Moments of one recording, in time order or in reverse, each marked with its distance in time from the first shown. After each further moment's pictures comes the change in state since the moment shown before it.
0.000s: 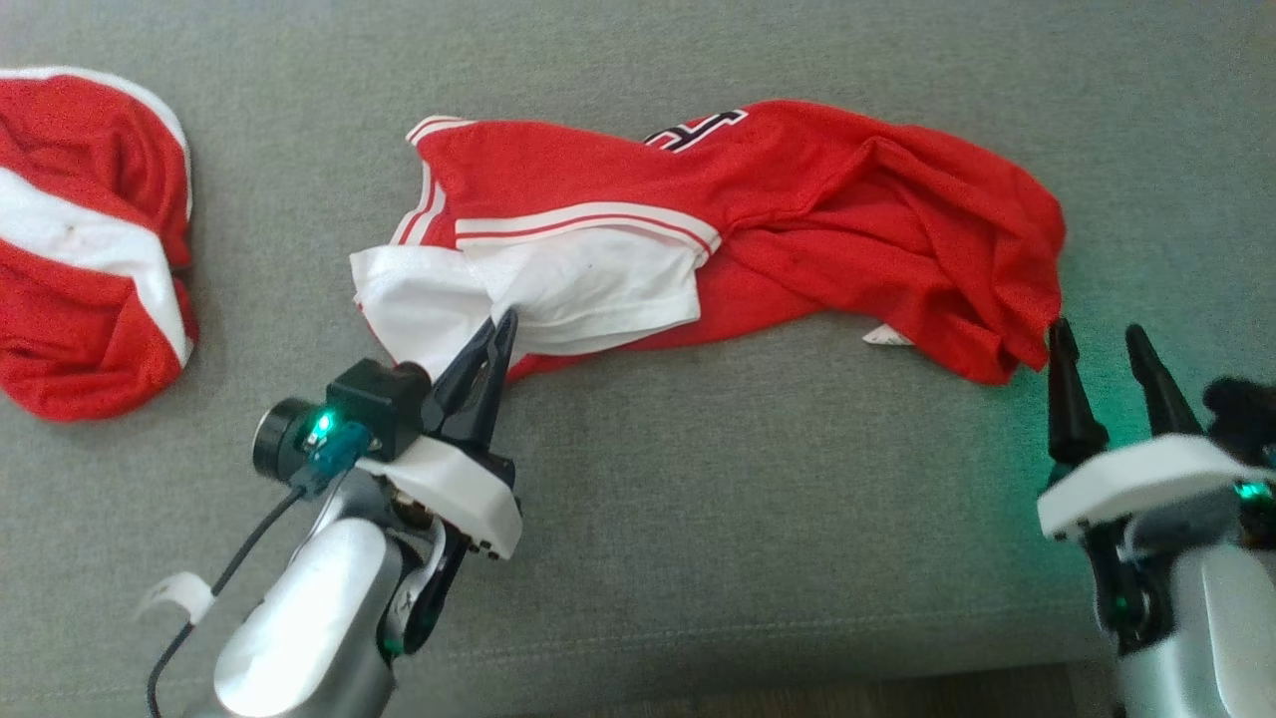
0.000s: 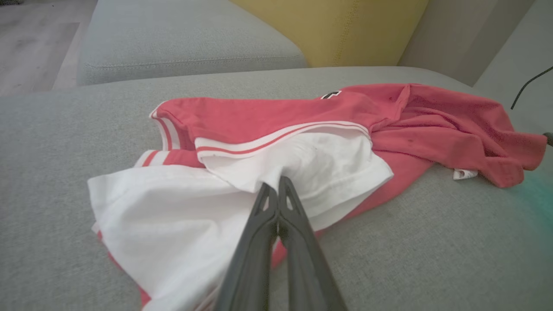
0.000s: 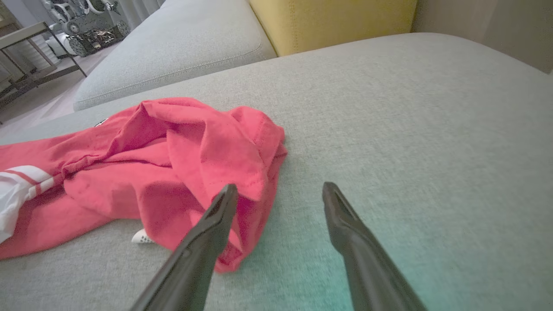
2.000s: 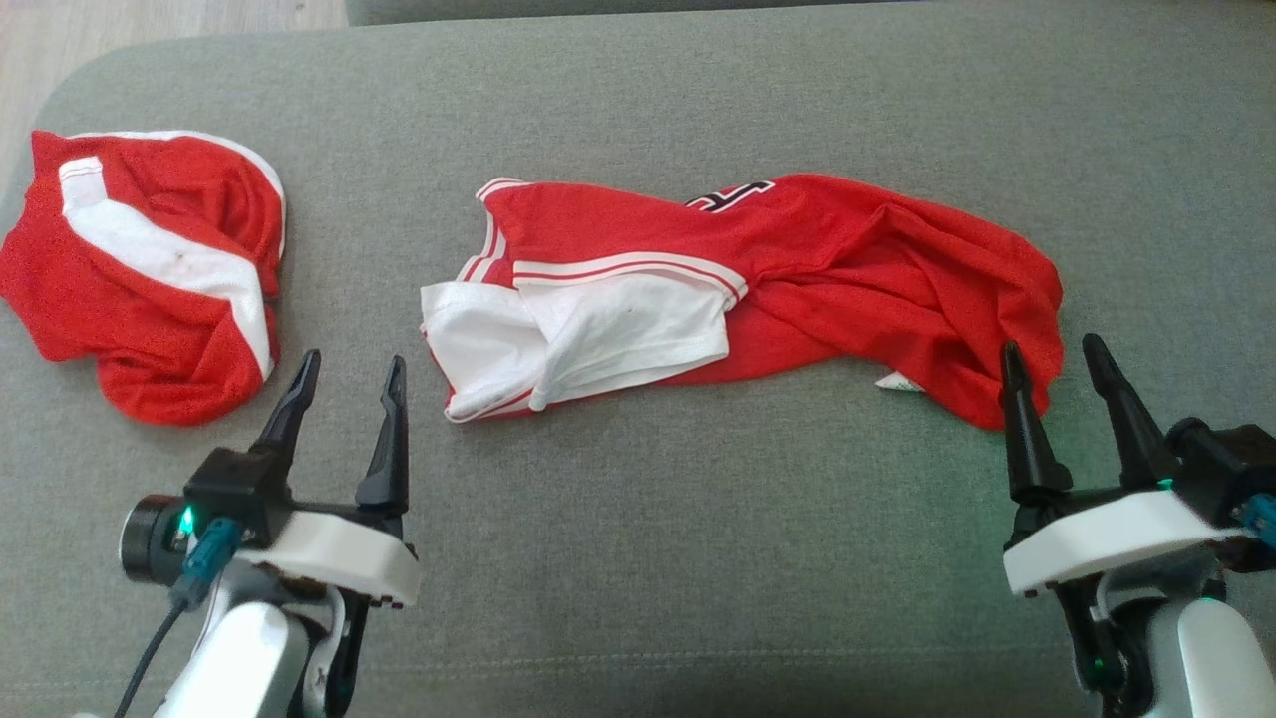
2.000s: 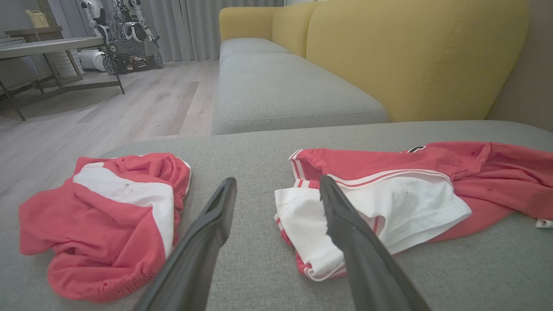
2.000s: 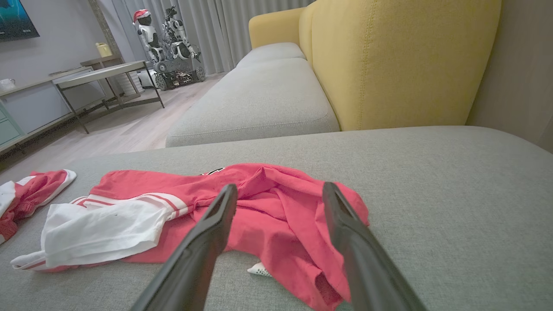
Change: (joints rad) left arm 0.206 0.073 0.172 -0.154 0.039 0.139 -0.065; right arm 0.121 -0.001 0.113 -0.215 -0.042 0.000 -0.006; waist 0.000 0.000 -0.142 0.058
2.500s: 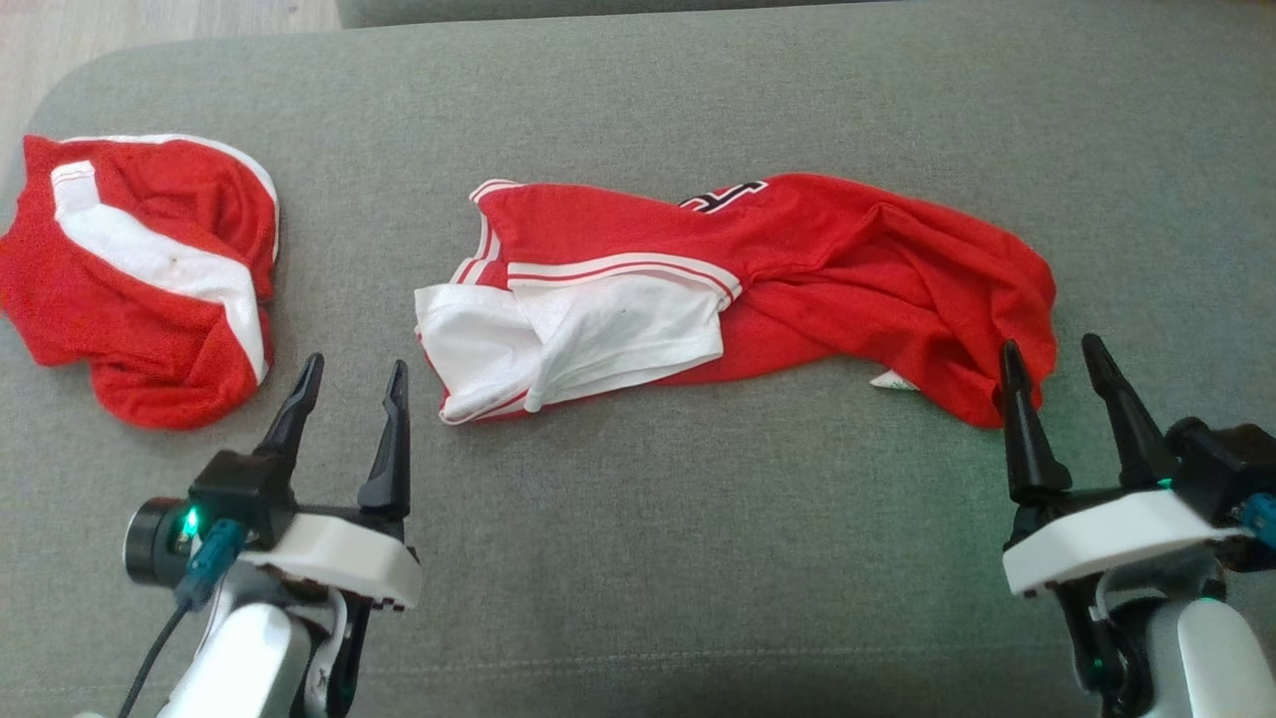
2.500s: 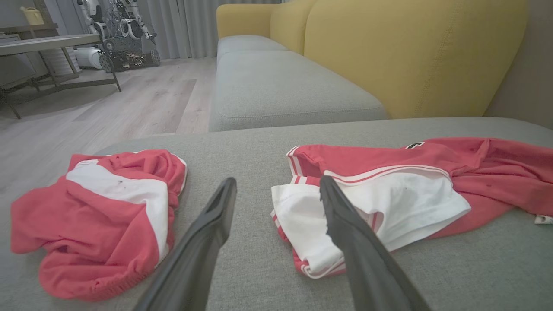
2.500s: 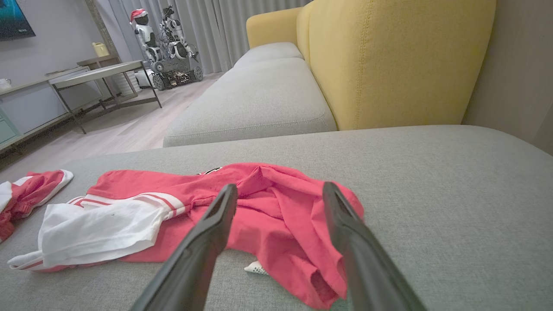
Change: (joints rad) left arm -0.003 -0.009 0.002 0.026 0.004 -0.012 -0.009; right arm 0.000 0.000 0.000 -0.001 0.000 0.000 0.003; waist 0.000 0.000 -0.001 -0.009
